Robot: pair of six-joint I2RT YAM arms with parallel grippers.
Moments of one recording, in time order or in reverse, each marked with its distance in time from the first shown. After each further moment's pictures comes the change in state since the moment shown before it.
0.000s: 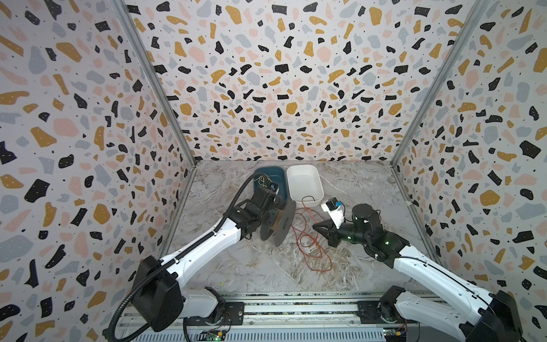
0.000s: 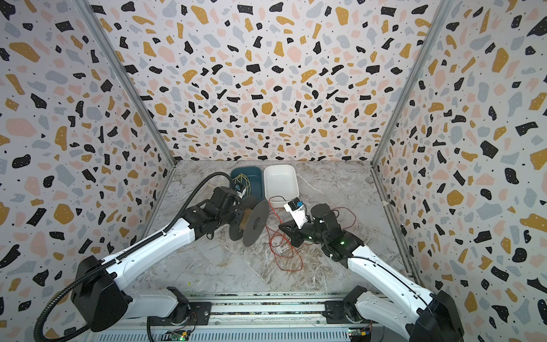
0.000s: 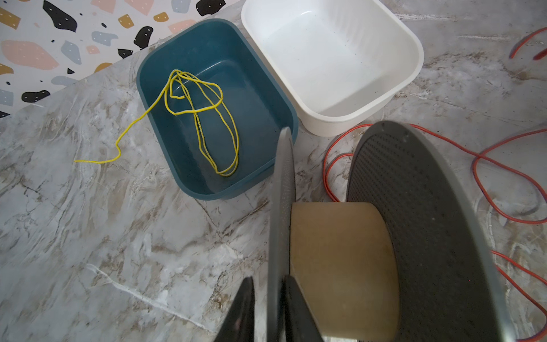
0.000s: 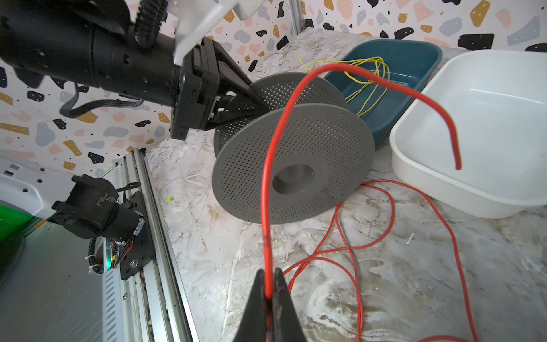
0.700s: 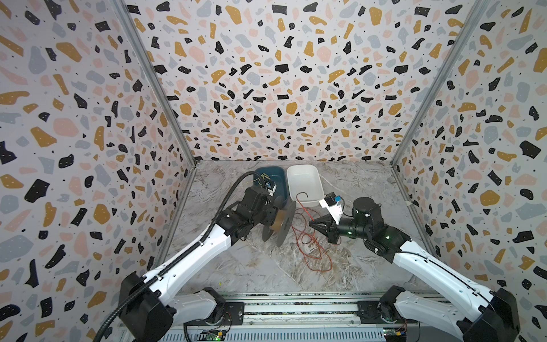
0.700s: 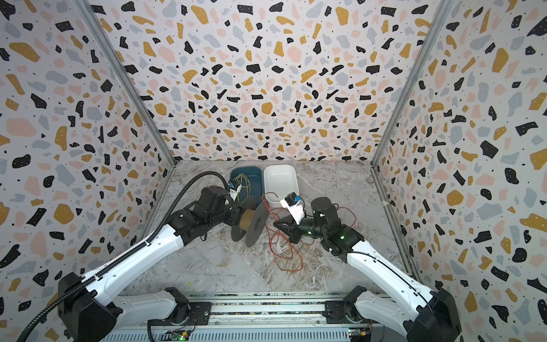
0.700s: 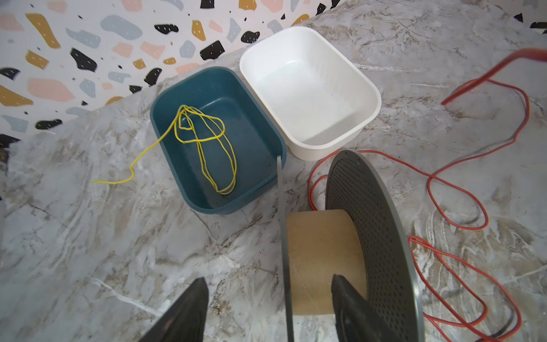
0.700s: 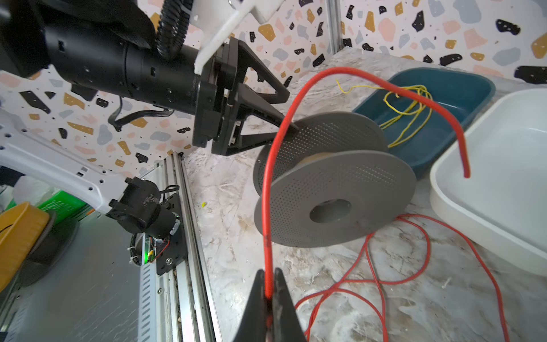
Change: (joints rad) left arm 0.005 -0.136 0.000 0.000 0.035 0.012; right arm -0.008 0.051 0.110 -0.003 -0.168 -0.015
